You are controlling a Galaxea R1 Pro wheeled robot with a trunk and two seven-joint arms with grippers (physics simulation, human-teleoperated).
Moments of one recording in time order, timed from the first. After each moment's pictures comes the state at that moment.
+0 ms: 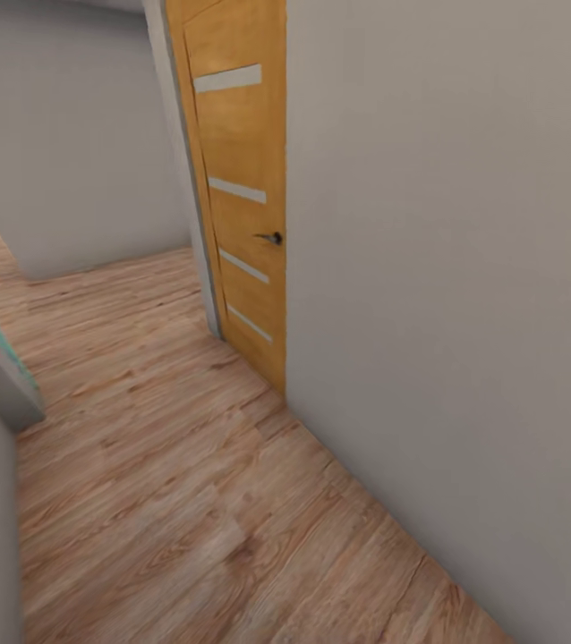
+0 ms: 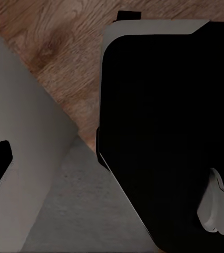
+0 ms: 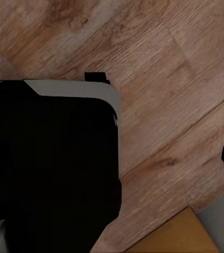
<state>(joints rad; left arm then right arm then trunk) -0.26 -0.03 -0.25 -0.01 0.32 0.09 0.16 -0.29 0.03 0.91 0.03 -0.90 -0.10 -0.13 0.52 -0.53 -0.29</state>
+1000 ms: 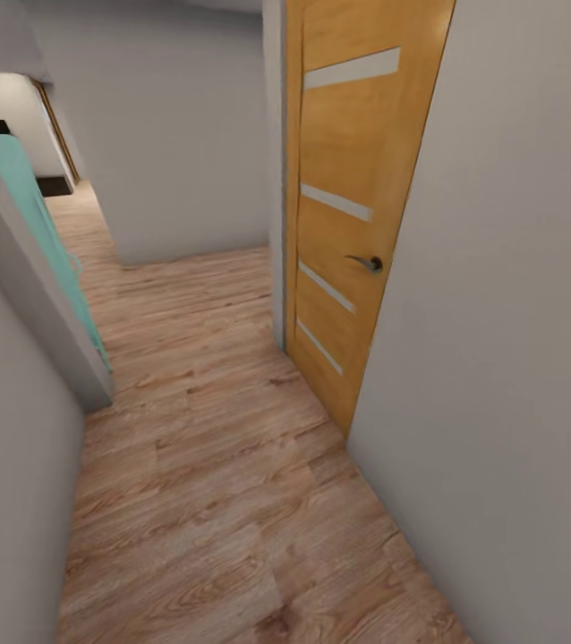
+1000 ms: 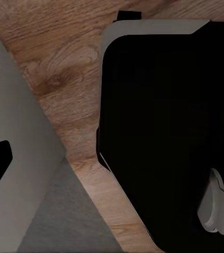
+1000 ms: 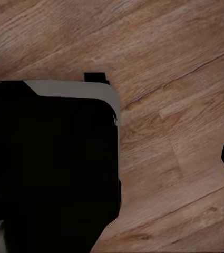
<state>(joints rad) -0.26 -0.03 -0.25 -0.01 0.32 0.09 0.16 -0.29 0.03 0.91 0.03 -0.90 -0.10 -0.13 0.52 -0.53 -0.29</state>
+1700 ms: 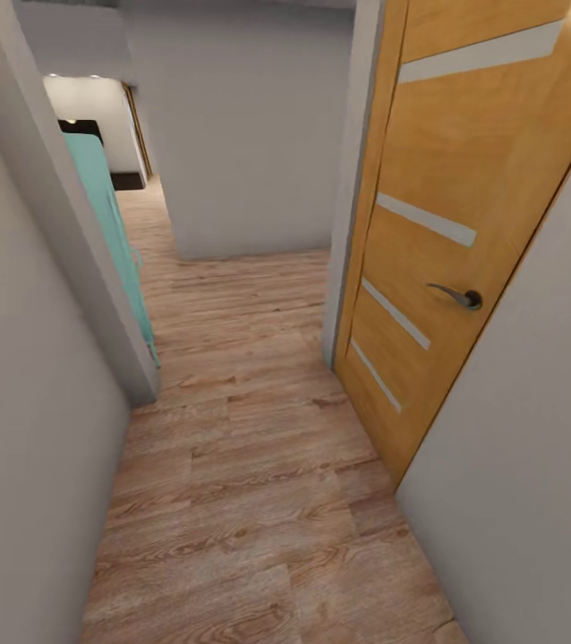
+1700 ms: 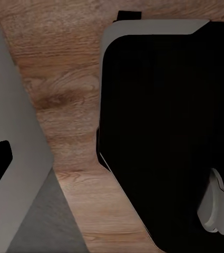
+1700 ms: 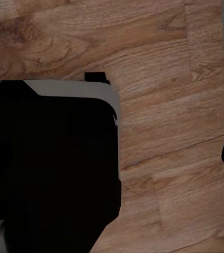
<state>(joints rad) -0.26 -0.03 -0.25 -0.01 0.32 0.09 0.16 -0.29 0.03 0.91 0.03 -0.90 -0.10 -0.13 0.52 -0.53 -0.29</state>
